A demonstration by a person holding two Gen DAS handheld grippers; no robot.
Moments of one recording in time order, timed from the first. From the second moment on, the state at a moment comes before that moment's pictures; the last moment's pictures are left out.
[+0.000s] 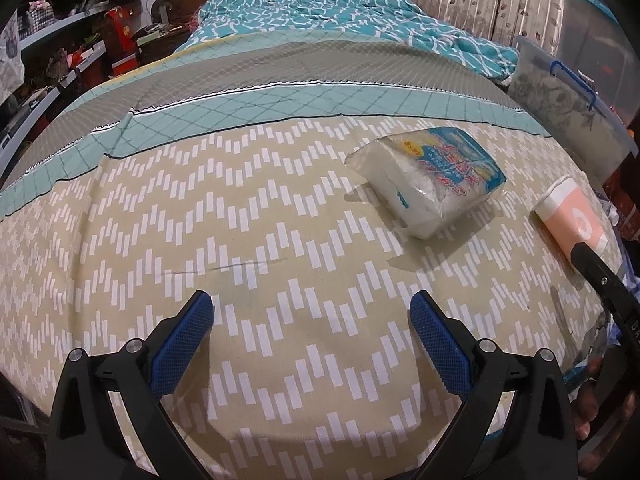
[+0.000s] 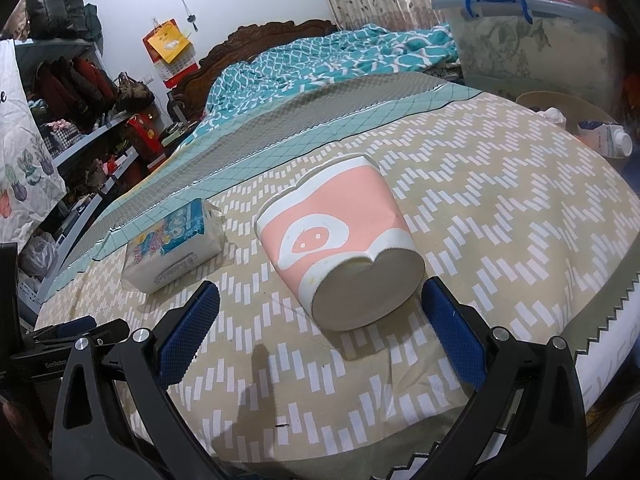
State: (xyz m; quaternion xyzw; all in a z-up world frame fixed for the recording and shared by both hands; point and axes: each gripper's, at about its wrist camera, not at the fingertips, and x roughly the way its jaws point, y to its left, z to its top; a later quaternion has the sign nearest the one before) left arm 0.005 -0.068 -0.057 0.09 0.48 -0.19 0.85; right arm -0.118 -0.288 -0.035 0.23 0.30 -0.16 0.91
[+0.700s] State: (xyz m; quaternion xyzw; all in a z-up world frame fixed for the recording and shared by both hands) left arm 0.007 -0.072 -0.057 0.09 0.48 -0.18 0.85; right arm -0.111 -0.280 -0.032 0.23 0.30 -0.16 0.91
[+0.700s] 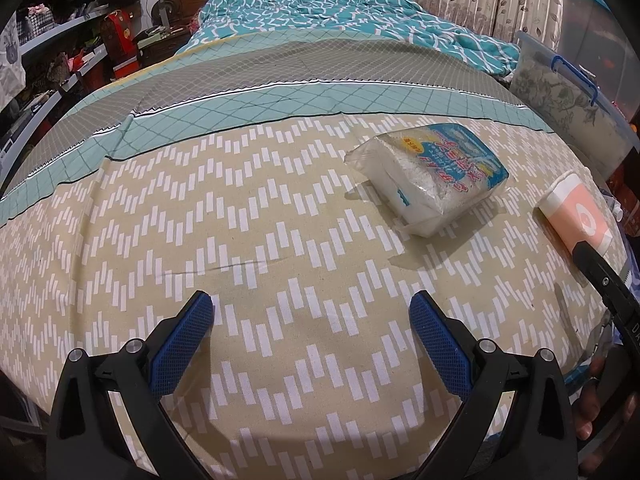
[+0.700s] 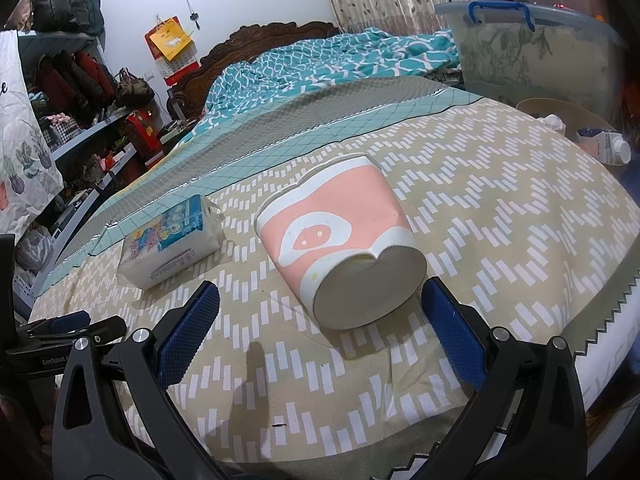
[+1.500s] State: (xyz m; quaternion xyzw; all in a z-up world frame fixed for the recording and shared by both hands) left arm 0.004 -0.067 -0.058 0.09 0.48 -0.19 0.85; right arm -0.098 -0.275 -0.036 0.21 0.31 -0.18 0.91
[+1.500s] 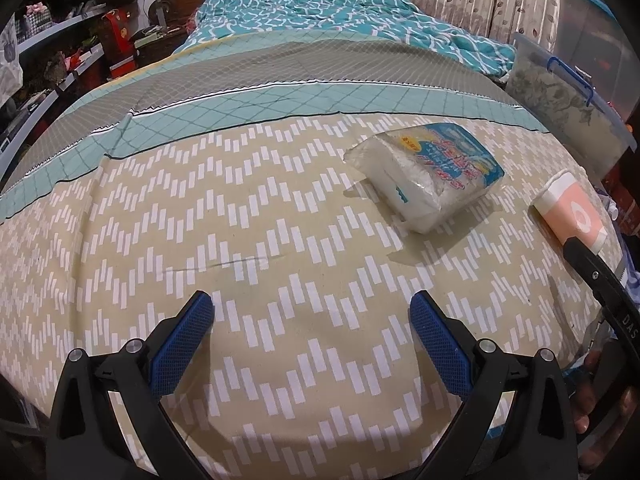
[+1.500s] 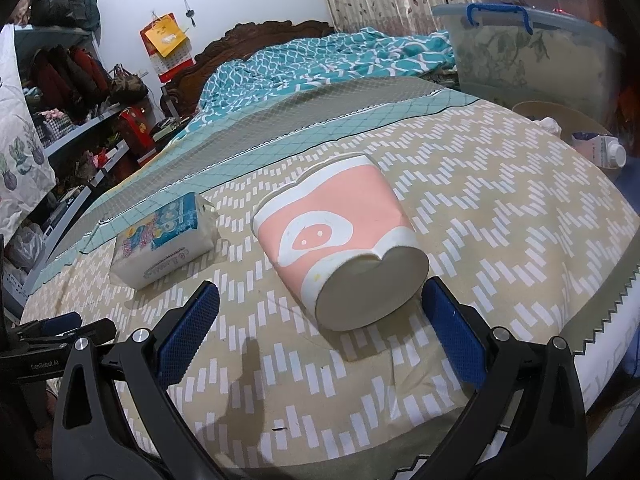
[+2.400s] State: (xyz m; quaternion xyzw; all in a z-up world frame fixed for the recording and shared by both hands) left arm -0.008 -0.064 -0.061 0.11 0.47 -0.19 0.85; right arm -0.097 -0.264 -0.038 0.22 0.30 -0.22 0.90
